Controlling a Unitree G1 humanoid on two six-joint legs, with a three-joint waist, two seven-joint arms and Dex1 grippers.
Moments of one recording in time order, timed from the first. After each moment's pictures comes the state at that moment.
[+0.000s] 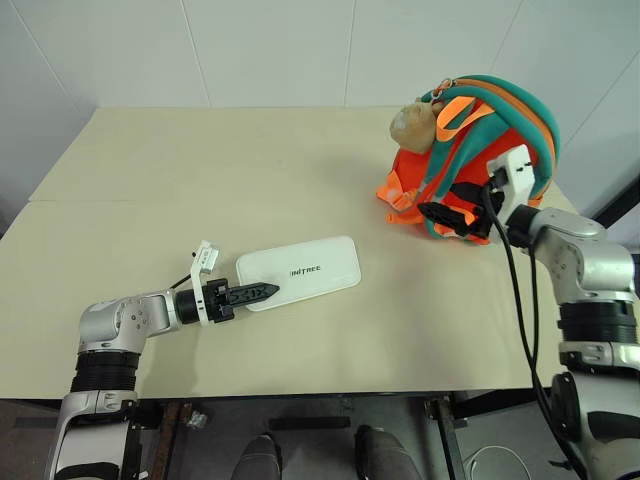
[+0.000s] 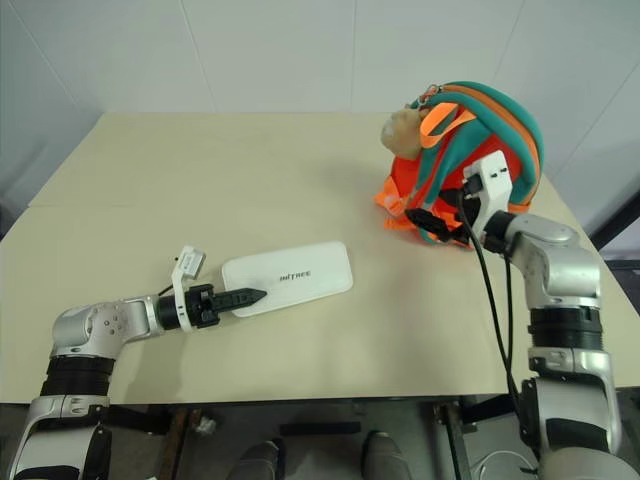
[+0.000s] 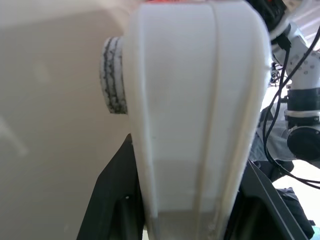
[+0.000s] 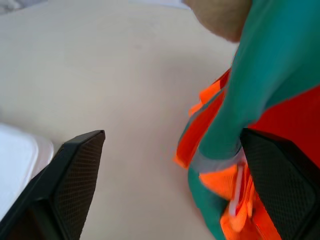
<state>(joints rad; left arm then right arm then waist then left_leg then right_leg) -0.53 0.57 0.16 0.27 -0.70 1.08 -0.97 -0.89 -0.59 -0.13 0.44 0.32 0.52 0.82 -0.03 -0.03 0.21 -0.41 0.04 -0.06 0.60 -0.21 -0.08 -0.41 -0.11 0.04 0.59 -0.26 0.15</state>
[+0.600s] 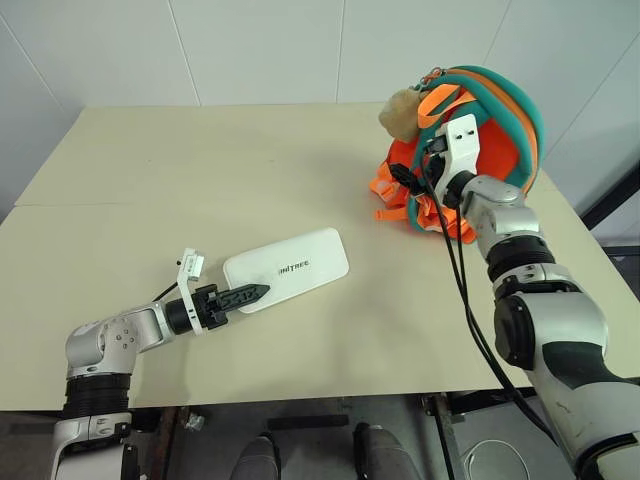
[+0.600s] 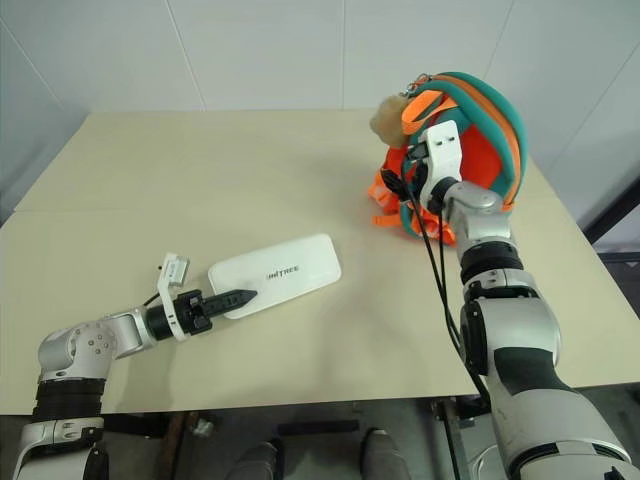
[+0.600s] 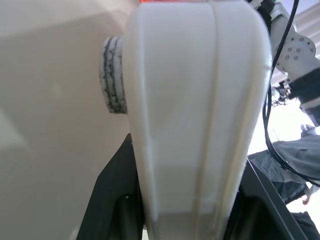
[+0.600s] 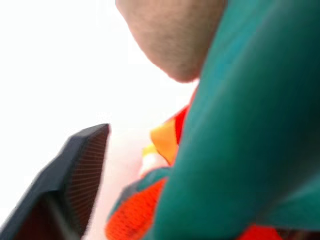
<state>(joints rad) -0.41 0.52 0.28 0.14 -0.77 1.07 -0.85 -1.26 -0.38 -0.13 1.17 0.12 -0.03 0.53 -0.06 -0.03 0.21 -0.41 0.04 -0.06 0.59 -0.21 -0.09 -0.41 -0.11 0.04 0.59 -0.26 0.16</state>
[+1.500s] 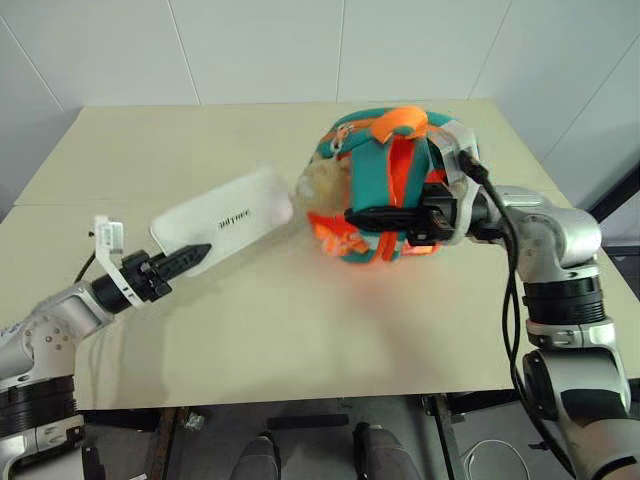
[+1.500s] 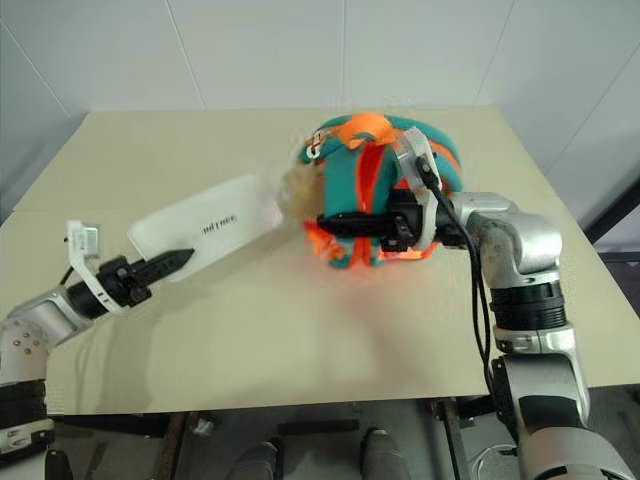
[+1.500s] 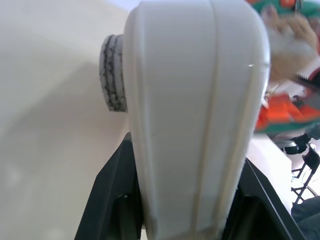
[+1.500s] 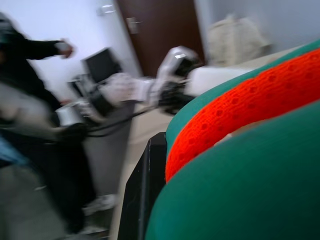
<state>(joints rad) -0.40 0.67 0.49 0.08 -0.83 0.87 -0.87 -0.93 -0.58 0.02 0.00 0.78 0.97 1.35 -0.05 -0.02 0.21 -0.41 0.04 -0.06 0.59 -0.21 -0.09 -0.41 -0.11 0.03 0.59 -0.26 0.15</state>
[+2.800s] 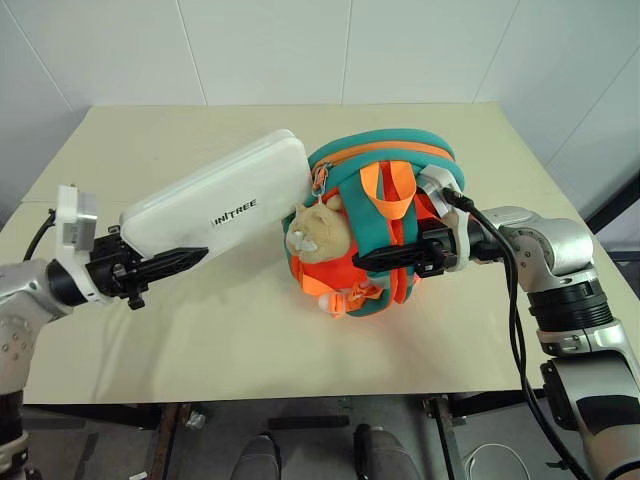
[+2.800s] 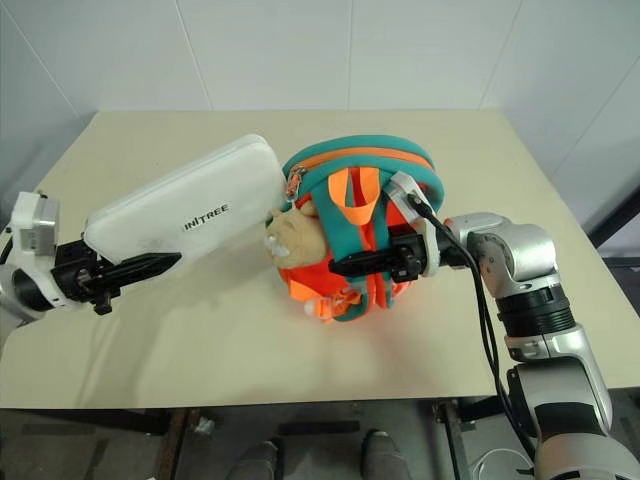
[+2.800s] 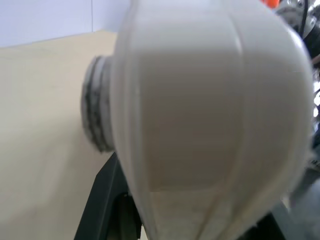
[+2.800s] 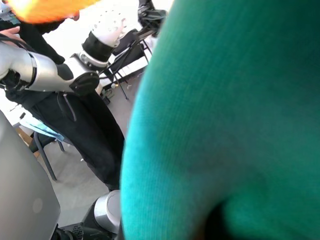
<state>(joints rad) -0.38 0.91 0.36 -0.05 -0.75 0.52 -1.08 -0.91 -0.62 0.14 0.16 0.66 0.88 1.46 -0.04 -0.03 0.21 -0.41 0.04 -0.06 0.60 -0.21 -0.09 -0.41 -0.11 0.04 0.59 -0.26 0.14</state>
